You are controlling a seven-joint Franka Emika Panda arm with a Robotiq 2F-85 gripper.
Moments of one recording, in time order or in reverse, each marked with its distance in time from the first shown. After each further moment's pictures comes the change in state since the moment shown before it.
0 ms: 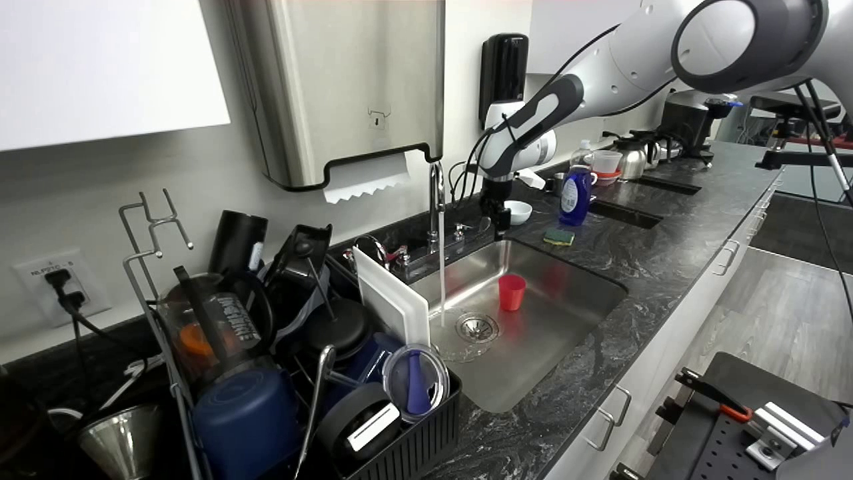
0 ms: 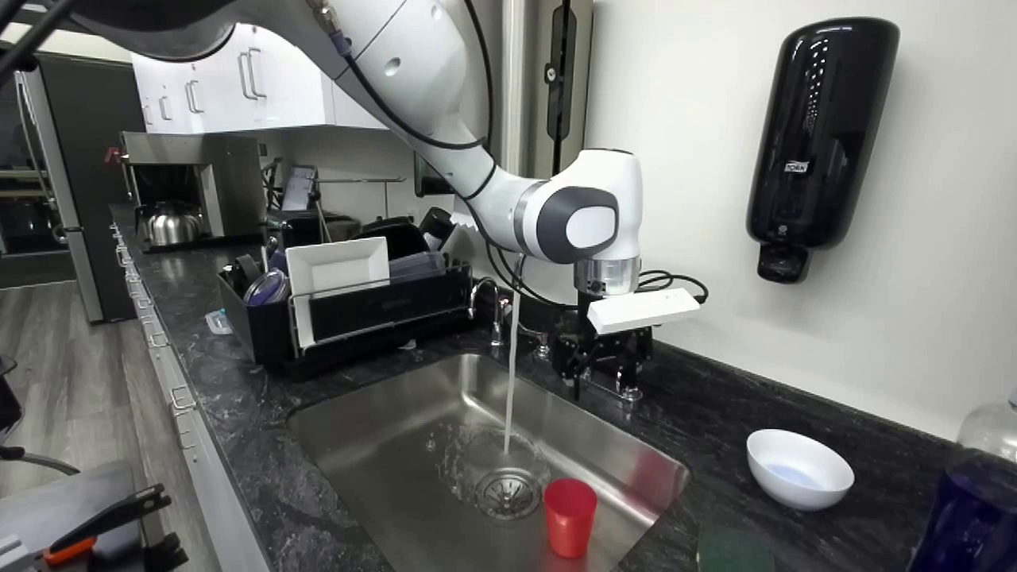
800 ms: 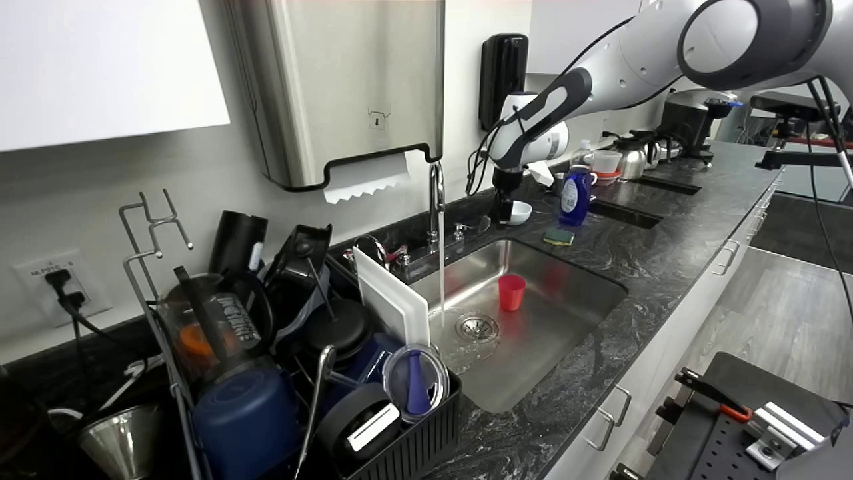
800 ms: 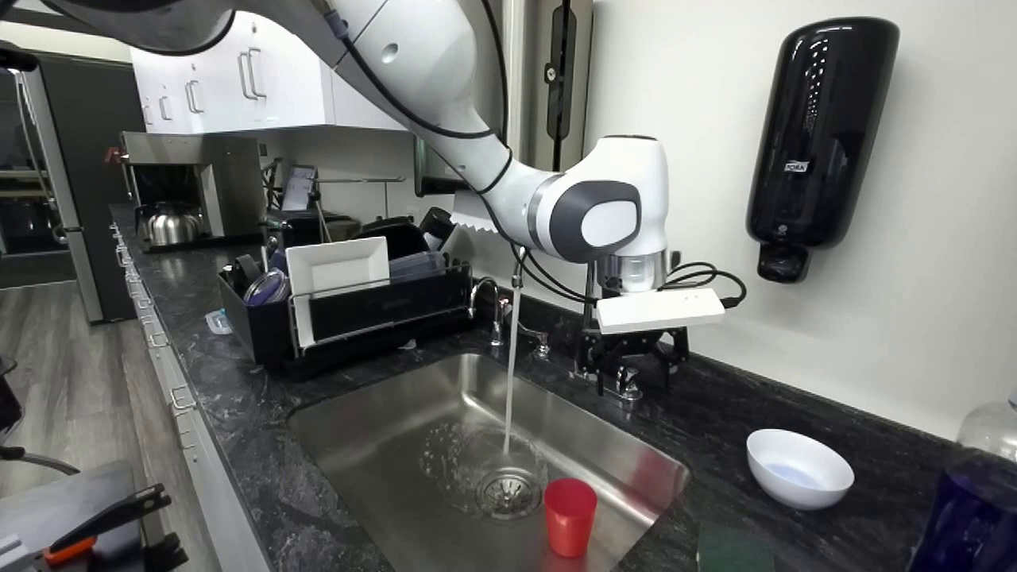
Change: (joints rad) arm -0.032 -0.015 -0.029 0.000 0.051 0.067 0.201
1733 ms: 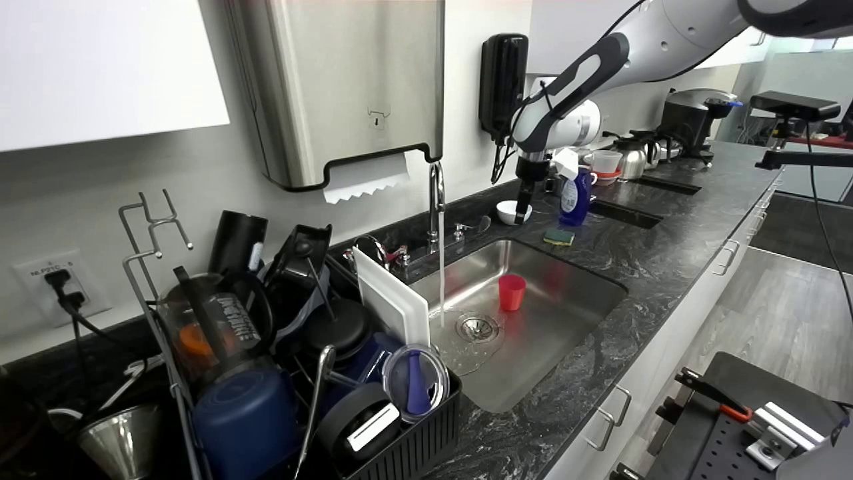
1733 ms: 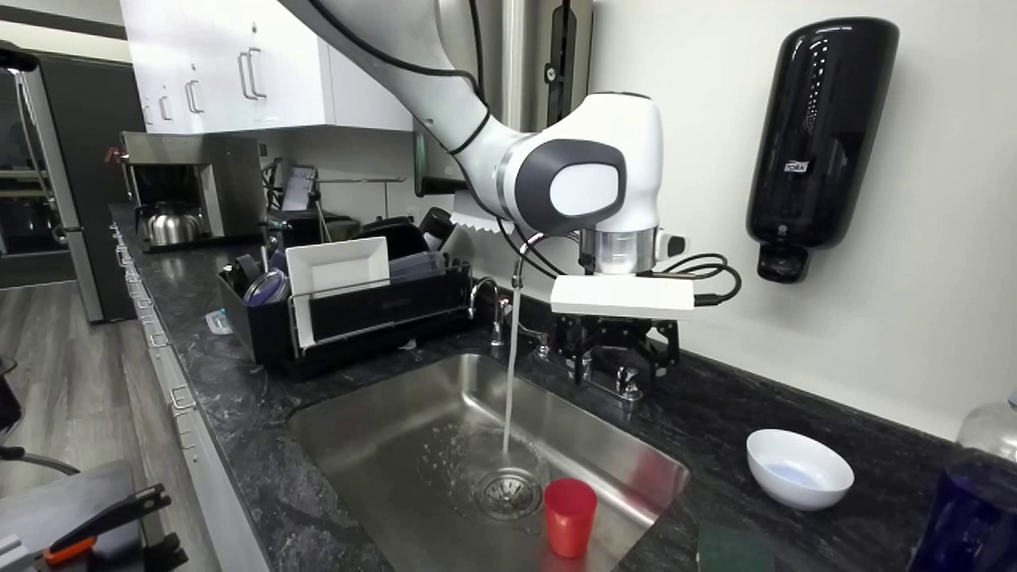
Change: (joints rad) arm -0.027 -0.208 -0.020 -0.249 0.060 0.004 0.219
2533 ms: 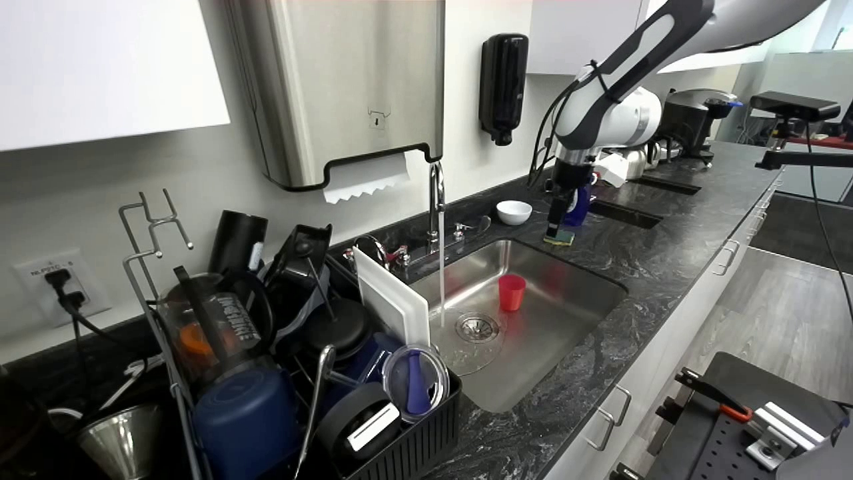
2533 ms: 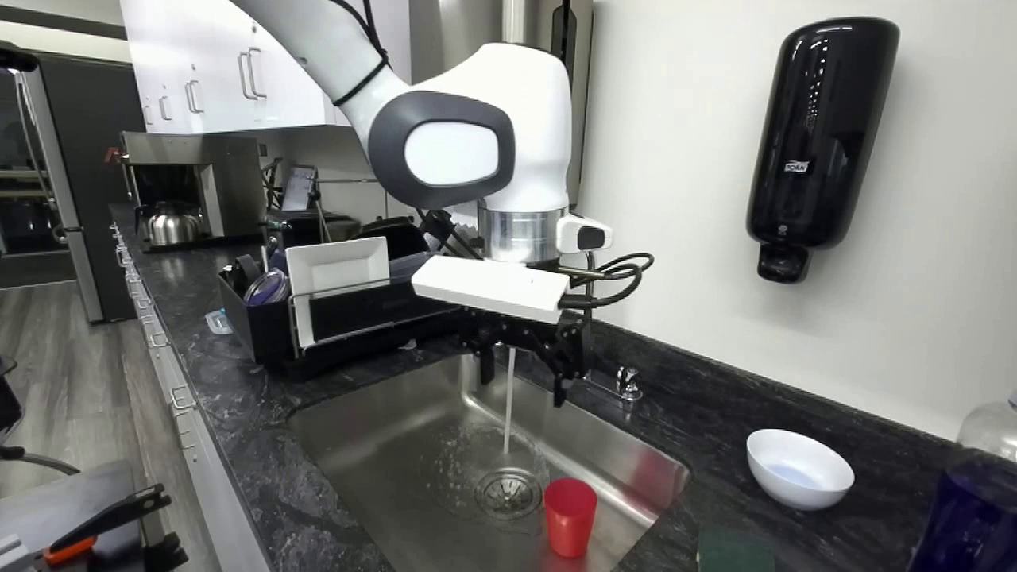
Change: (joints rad) arm 0.007 -0.356 -0.018 -0.471 0.058 0.064 0.118
